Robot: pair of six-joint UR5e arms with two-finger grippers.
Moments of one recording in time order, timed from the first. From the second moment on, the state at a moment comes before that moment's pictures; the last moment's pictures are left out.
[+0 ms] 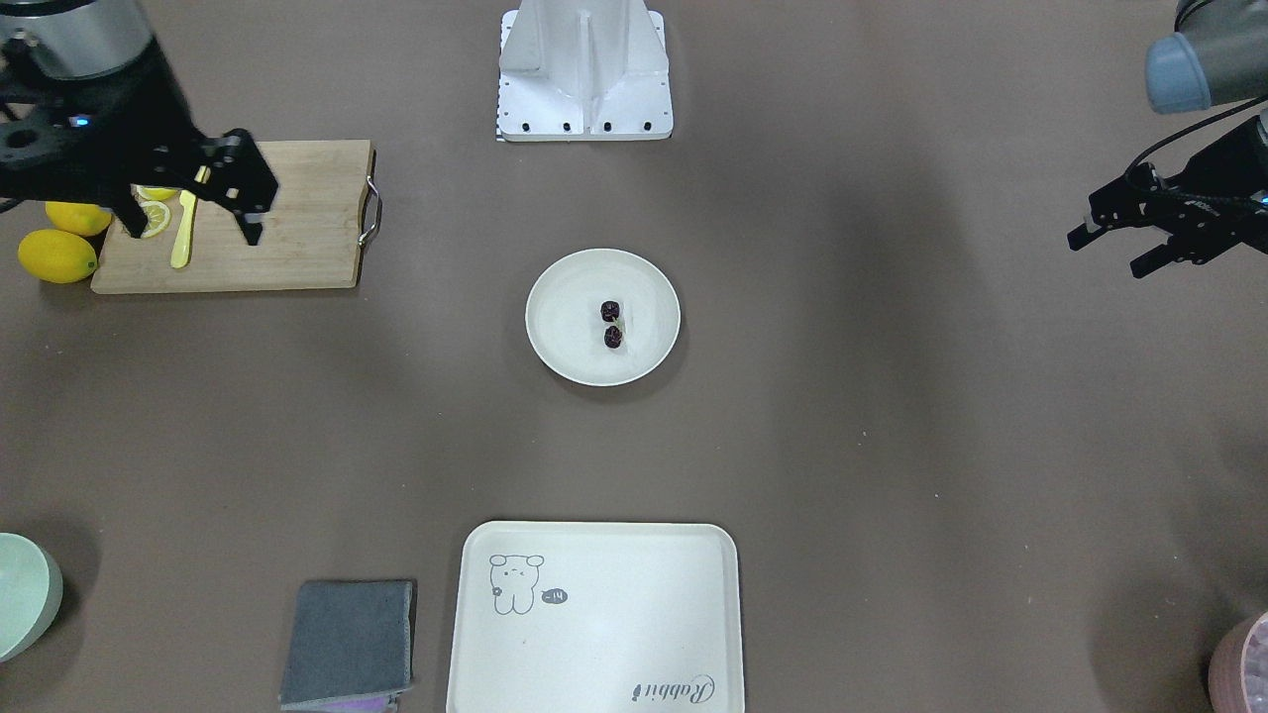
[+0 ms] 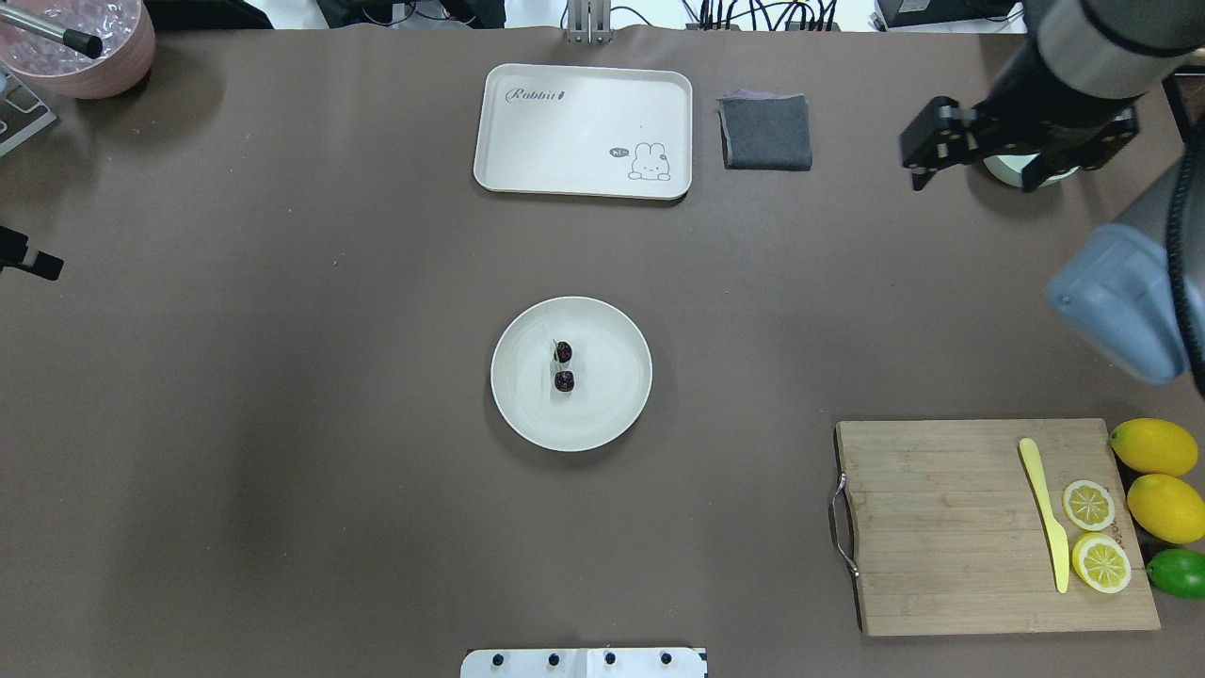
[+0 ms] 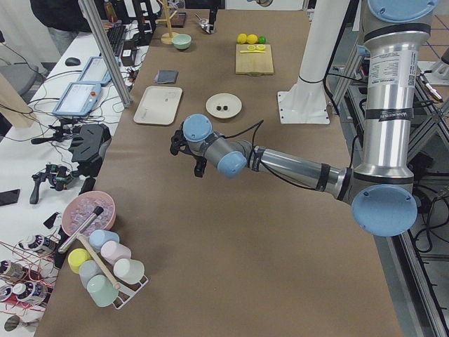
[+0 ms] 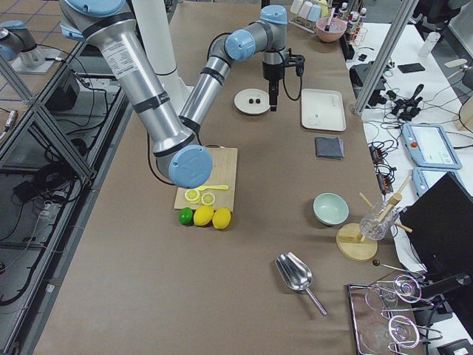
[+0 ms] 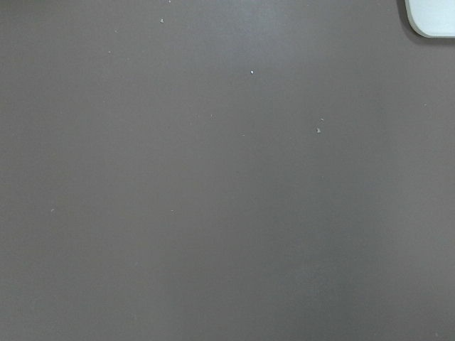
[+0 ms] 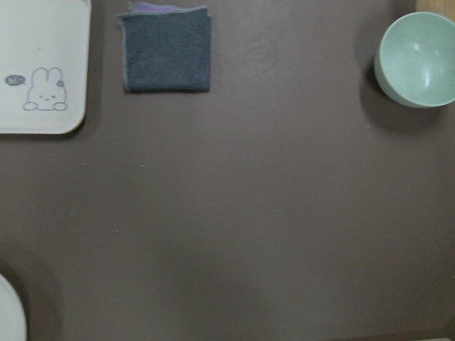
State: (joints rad) left arm -1.25 -1.56 -1.81 -2.01 -2.57 -0.52; right arm 1.05 -1.11 2.15 -2.12 2.08 0.73
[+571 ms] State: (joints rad) left arm -1.28 -1.57 -1.78 -1.94 -2.57 -0.34; right arm 1.26 -1.40 2.23 -2.11 2.18 0.35
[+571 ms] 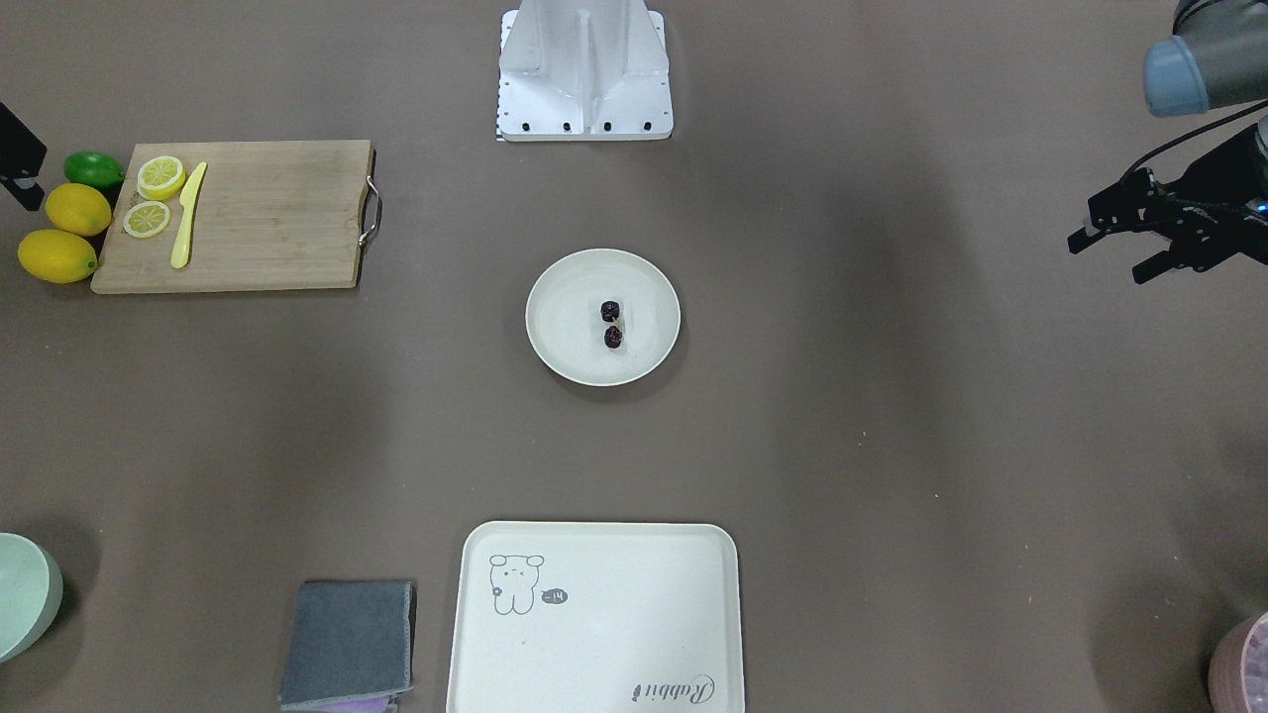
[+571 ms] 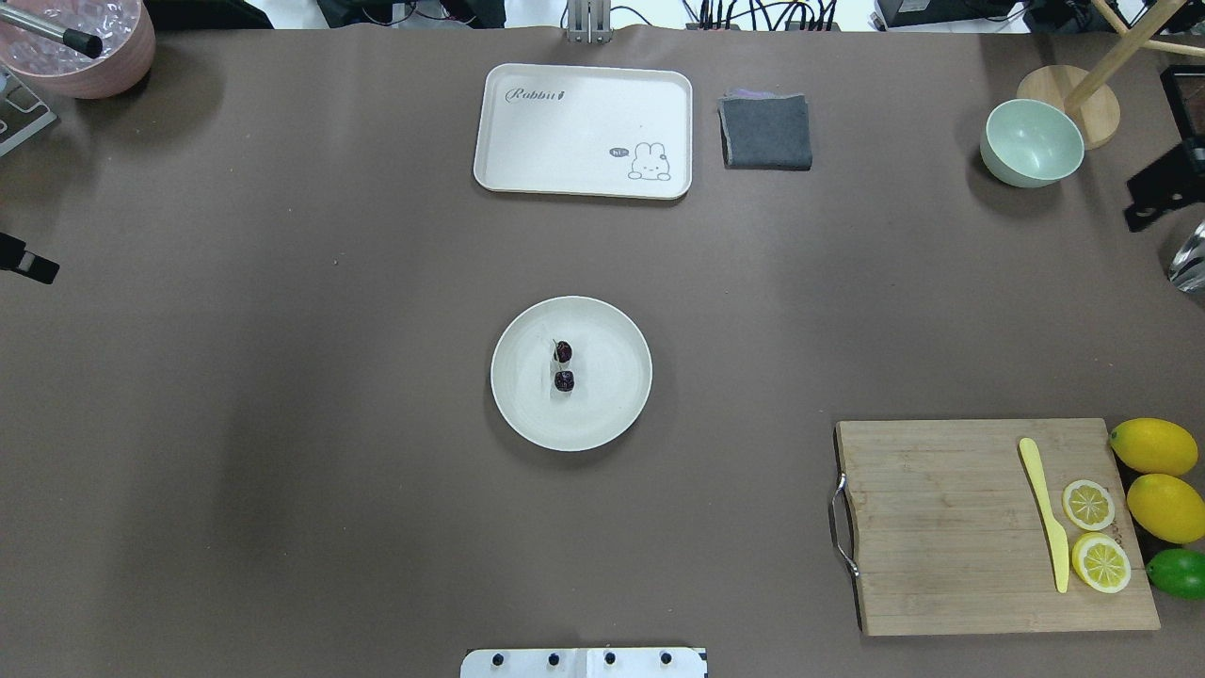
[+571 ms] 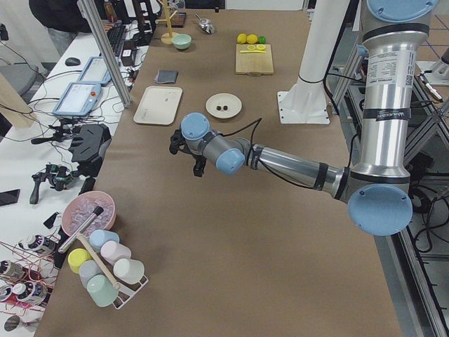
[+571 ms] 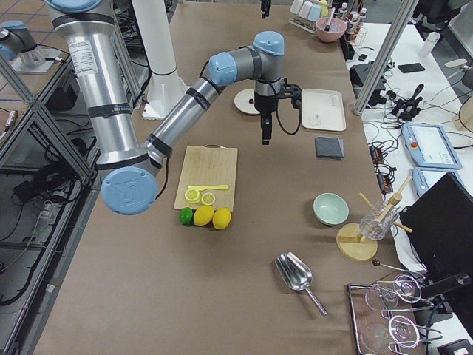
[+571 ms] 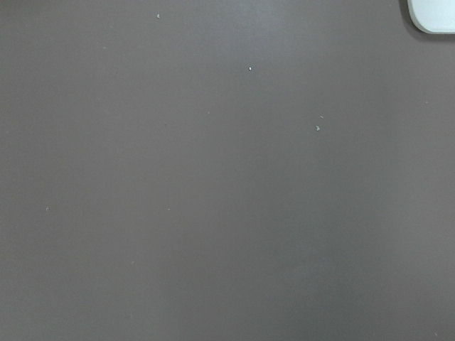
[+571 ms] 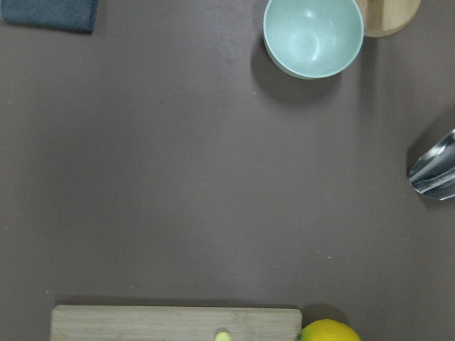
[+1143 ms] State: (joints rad) left arm -1.55 -1.57 -1.68 -1.64 -2.57 0.22; right arm 1.56 -1.52 2.07 -2.11 2.28 -0.23
